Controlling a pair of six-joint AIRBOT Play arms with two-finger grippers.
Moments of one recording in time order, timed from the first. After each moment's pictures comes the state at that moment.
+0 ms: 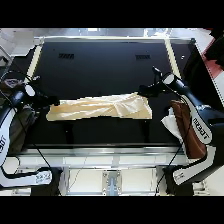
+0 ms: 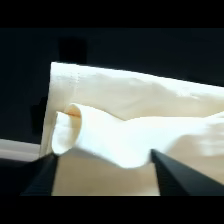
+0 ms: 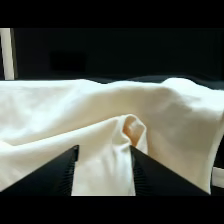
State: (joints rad) left arm 0.15 -1.40 1.05 1.44 -0.89 -1.55; right arm 0.06 -1.69 1.37 -1.00 0.95 1.39
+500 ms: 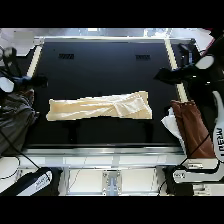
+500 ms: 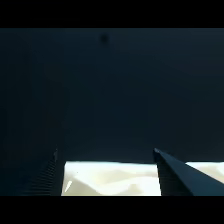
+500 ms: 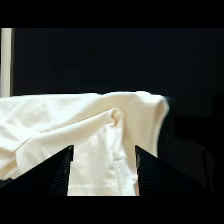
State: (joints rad) left arm 0.10 -1.10 1.18 1.43 -0.77 -1.46; right arm -0.15 -1.46 1.50 -1.04 1.18 1.42
